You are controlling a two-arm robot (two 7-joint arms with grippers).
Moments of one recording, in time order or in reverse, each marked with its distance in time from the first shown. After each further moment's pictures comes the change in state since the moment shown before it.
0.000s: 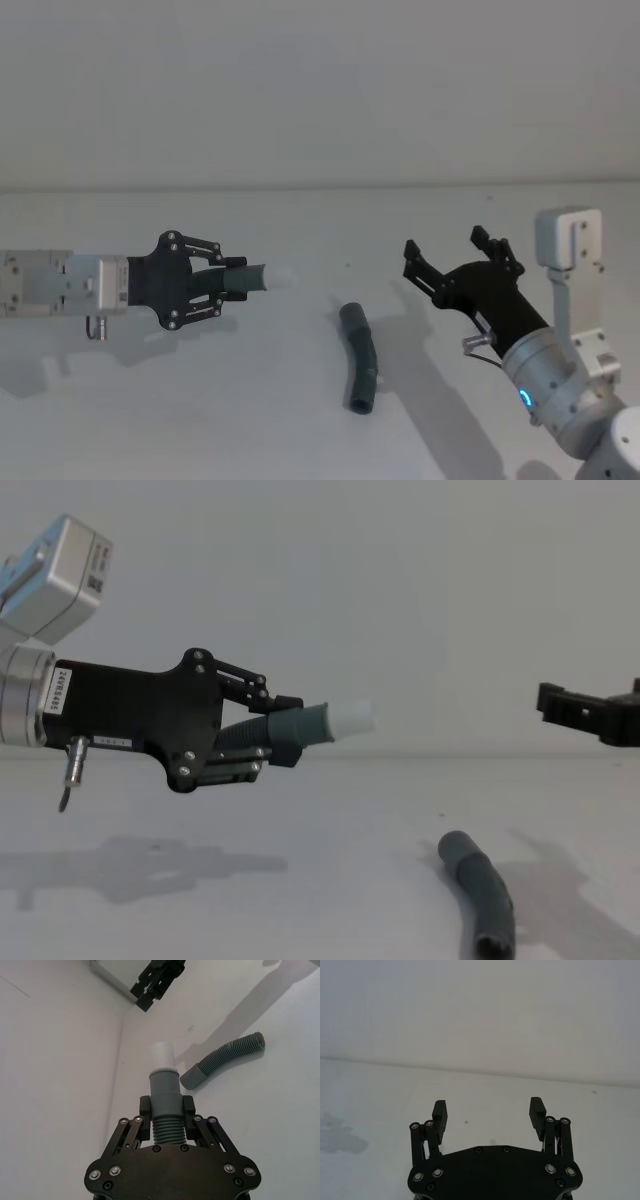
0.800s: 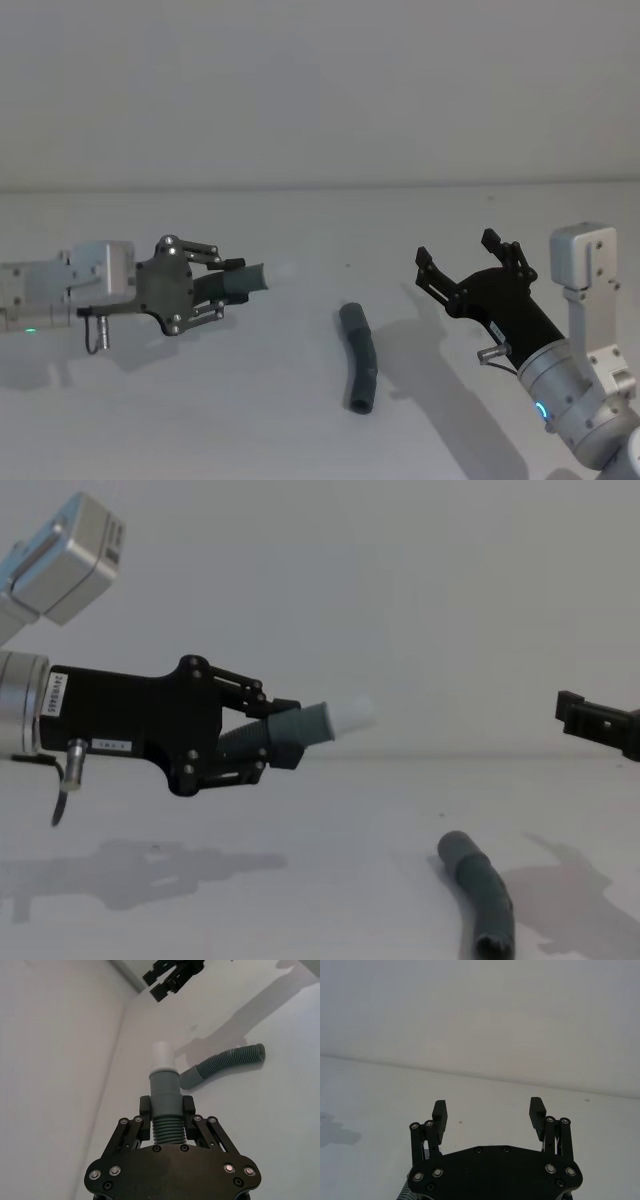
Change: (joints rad) left arm 0.078 0.032 -0.031 -0.120 -0.028 0.194 0.044; right arm -0.017 0.043 0.009 0.040 -0.004 -0.115 0.038
